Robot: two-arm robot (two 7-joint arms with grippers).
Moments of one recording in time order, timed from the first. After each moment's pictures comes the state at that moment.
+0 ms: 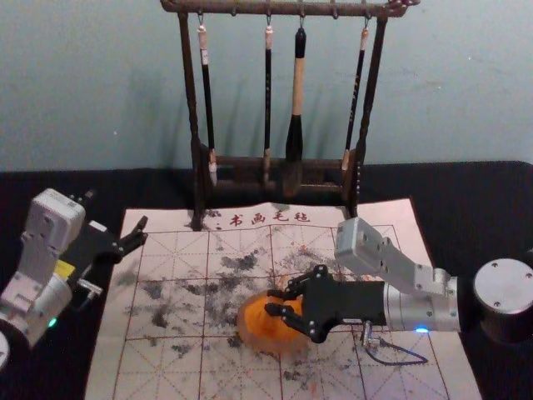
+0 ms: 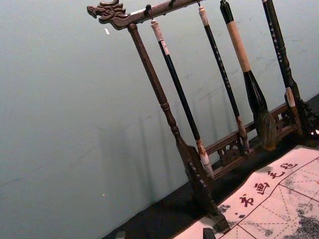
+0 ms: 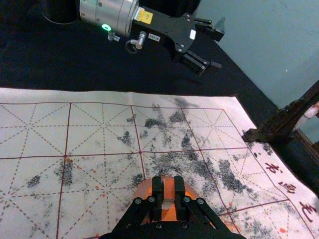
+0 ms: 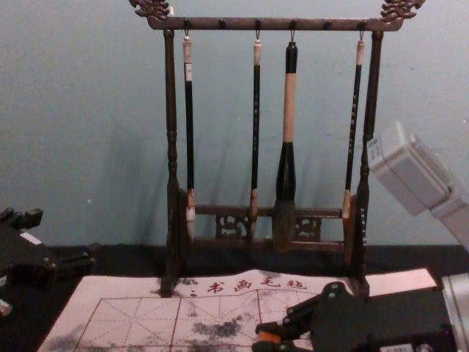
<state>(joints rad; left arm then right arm) -0.20 0.60 0.45 -1.41 -0.25 -0.12 0.03 0.48 0.51 -0.72 -1.33 0.23 -0.04 0.79</state>
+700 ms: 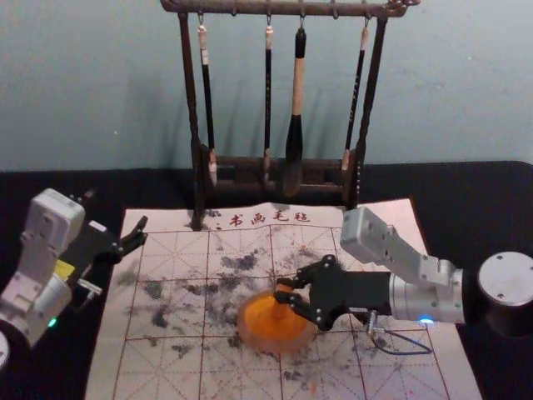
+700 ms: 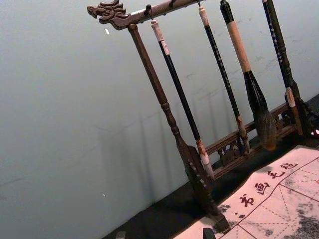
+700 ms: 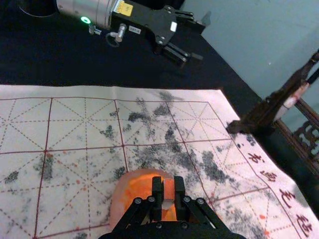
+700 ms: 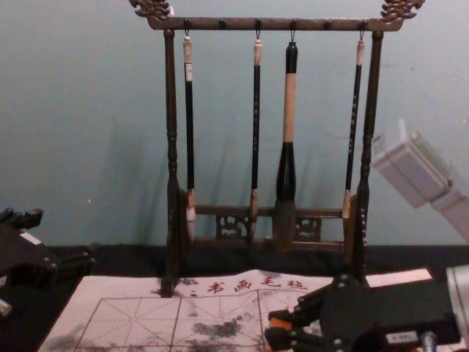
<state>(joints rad) -0.20 0.60 0.45 -1.41 -0.25 -0.12 0.03 0.50 0.50 -0.70 -1.30 0.22 -0.04 0.77</state>
